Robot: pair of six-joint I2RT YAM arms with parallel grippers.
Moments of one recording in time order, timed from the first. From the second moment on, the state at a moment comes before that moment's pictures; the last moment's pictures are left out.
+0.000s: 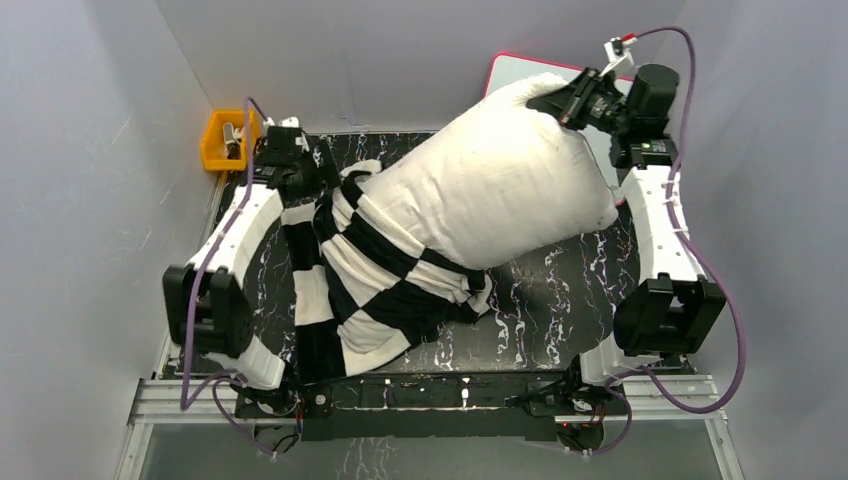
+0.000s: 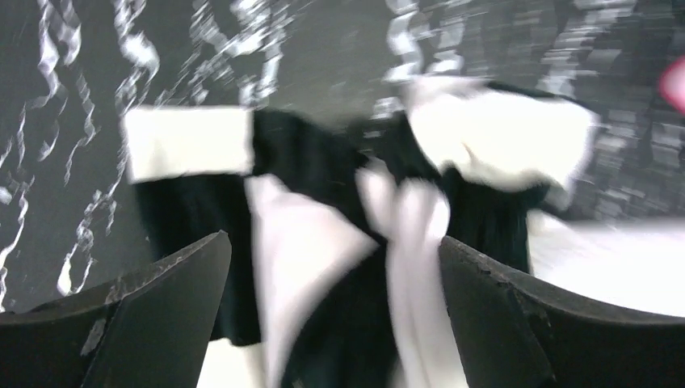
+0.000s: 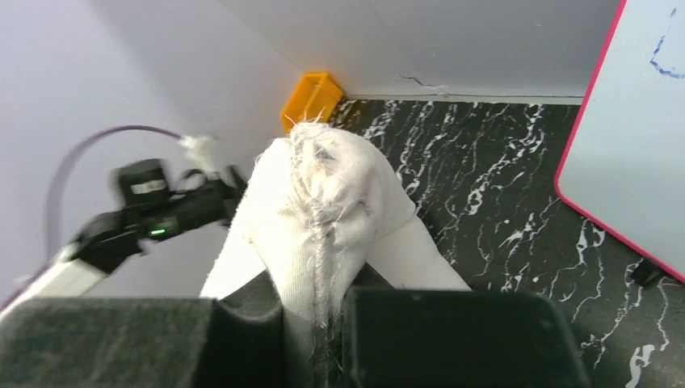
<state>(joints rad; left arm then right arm) -0.15 1.67 1.39 -0.56 -0.18 -0.41 -0.08 1.55 1.61 -0.13 -0.90 0.71</state>
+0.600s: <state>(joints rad) -0.56 1.10 1.08 -0.37 0.35 -0.28 0.37 1.49 1.50 -0.23 -0.01 0.63</state>
